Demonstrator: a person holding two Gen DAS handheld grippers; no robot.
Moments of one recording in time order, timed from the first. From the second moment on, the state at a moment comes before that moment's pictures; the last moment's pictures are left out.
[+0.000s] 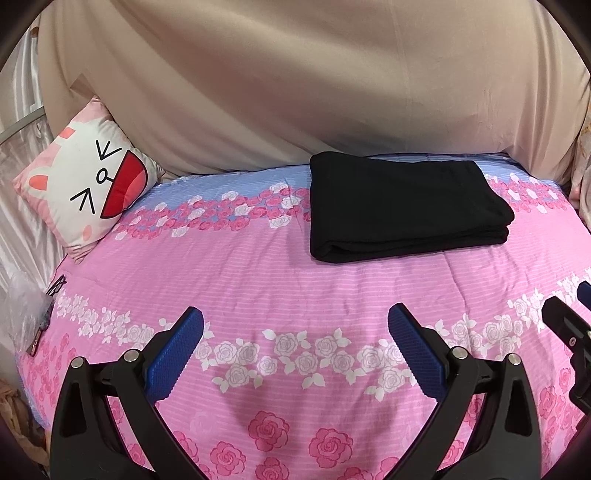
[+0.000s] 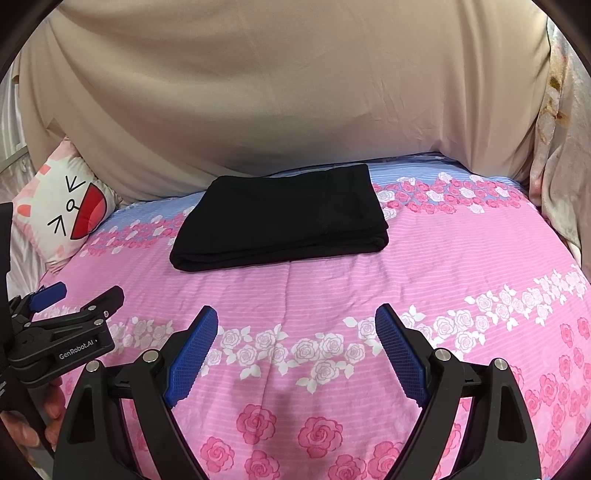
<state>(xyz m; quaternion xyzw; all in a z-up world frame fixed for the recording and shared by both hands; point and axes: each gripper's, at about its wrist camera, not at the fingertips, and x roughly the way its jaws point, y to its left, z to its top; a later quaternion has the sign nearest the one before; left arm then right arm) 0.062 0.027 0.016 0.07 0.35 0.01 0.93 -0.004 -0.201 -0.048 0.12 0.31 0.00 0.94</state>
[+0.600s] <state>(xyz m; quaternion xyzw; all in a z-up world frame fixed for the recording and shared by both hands) 0.061 0.026 0.017 0.07 0.35 0.01 0.93 -0.005 -0.199 -0.048 0.12 0.31 0.00 0.94</state>
